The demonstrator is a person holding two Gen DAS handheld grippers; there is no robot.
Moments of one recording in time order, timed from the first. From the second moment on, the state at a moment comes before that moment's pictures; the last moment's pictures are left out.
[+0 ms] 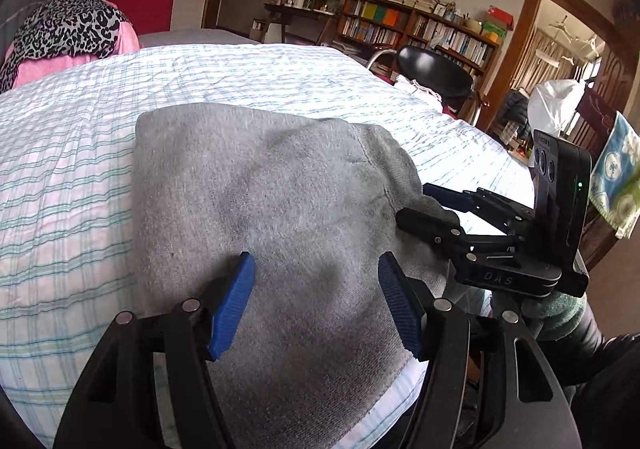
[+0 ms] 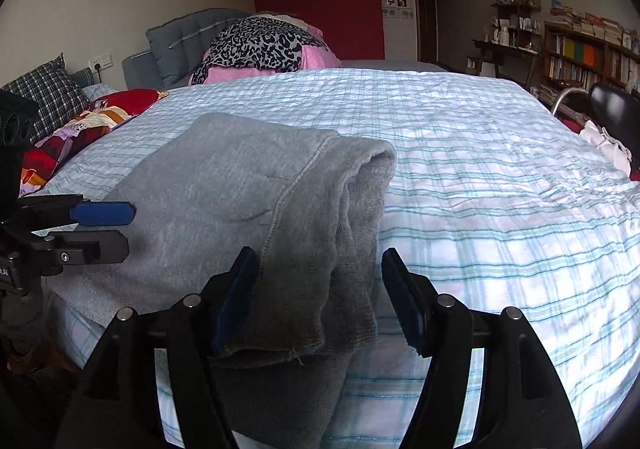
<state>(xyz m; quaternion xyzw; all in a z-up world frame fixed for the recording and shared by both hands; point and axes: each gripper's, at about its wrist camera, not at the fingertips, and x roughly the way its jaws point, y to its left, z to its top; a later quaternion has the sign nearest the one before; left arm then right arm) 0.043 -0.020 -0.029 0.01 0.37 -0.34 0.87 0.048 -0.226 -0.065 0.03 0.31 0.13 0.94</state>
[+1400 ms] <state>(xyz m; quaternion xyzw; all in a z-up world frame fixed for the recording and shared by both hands) 0.139 0.059 -0.065 -0.19 0.48 -0.33 0.80 0.128 -0.256 -0.072 0.20 0.41 0.23 0.86</state>
